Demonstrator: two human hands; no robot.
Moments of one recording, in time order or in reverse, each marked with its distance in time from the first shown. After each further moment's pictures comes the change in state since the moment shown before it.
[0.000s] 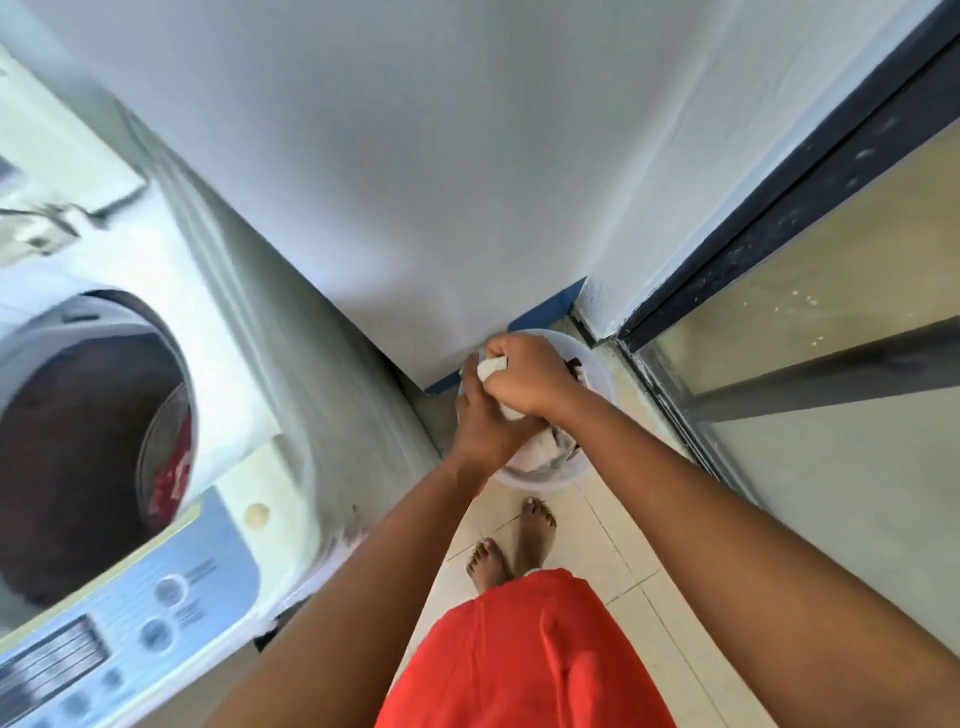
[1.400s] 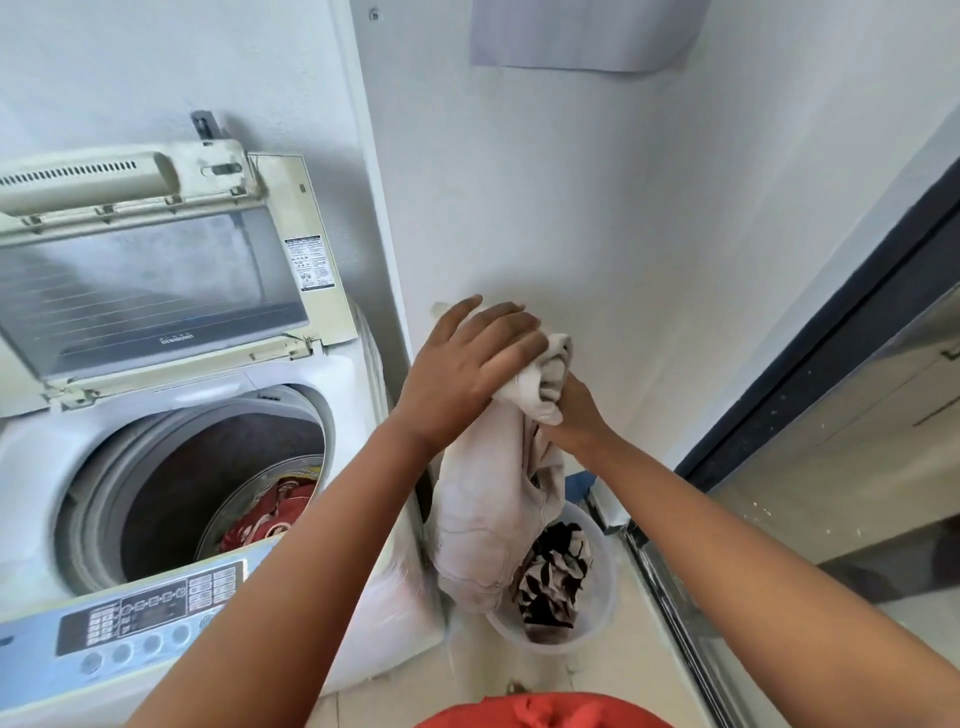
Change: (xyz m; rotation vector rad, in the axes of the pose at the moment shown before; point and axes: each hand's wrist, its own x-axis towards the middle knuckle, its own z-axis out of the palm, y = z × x) left_hand -0.159 0.220 -0.144 1.024 0.872 1.635; right_hand -0.094 -0.128 -0.104 0.216 0.177 -0.472
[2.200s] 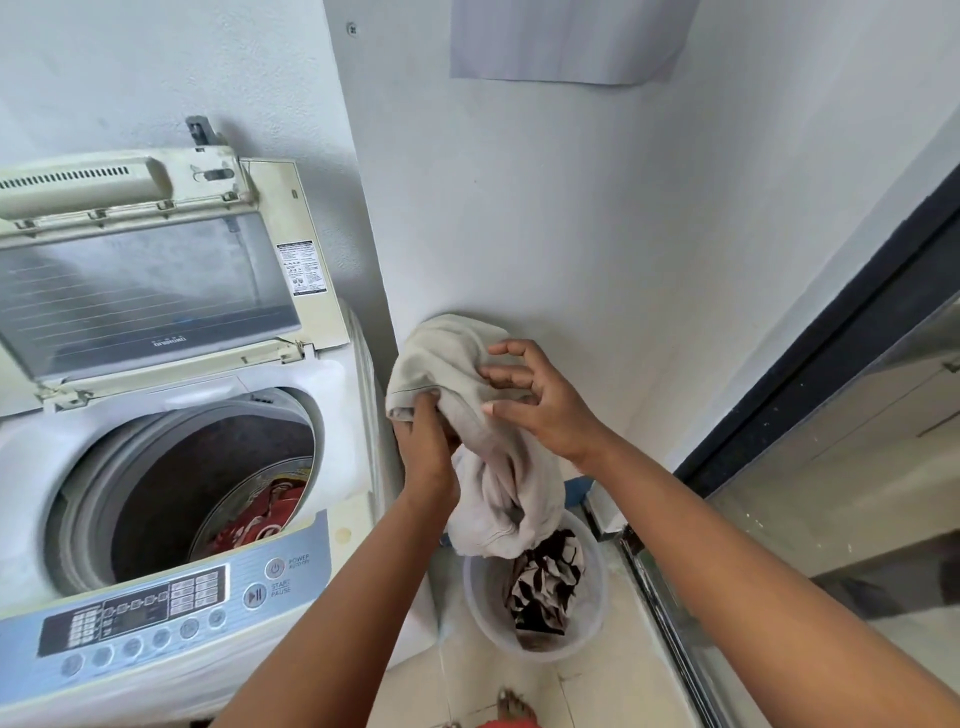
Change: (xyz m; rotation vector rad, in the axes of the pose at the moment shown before) left_hand -0.039 0.052 0.042 -1.203 0.541 -1.894; right_hand -0.007 -0.026 -0.020 0.180 -0.229 -0.089
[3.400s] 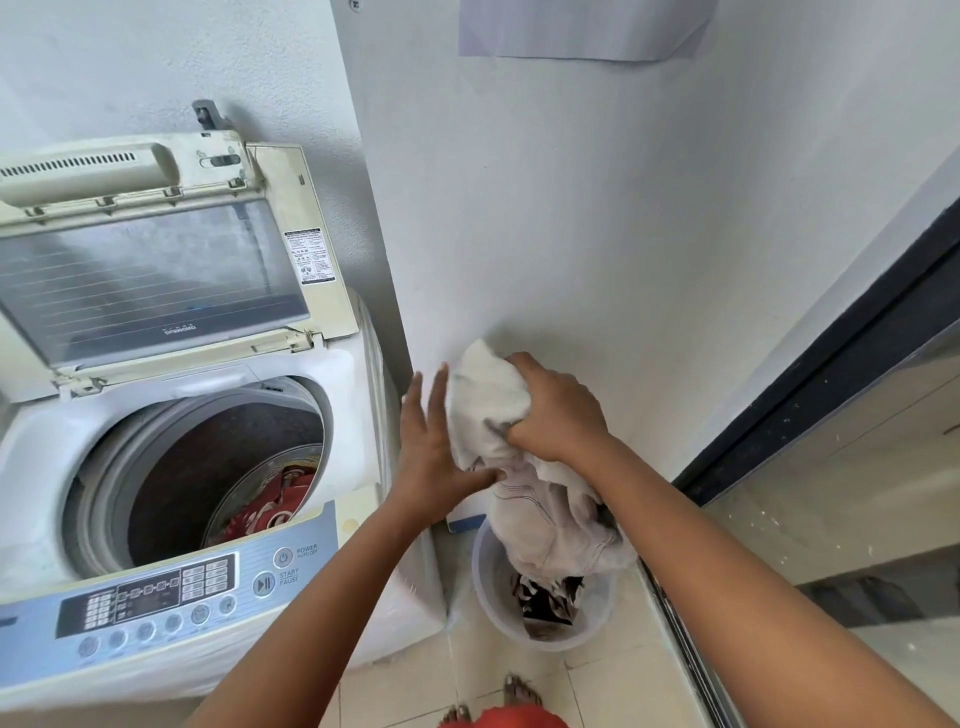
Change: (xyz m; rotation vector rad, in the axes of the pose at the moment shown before) left_hand 0.008 -0.008 -0.050 1.133 -0.431 0.591; right_hand 0.009 0.003 0.009 -0.849 0.119 0.063
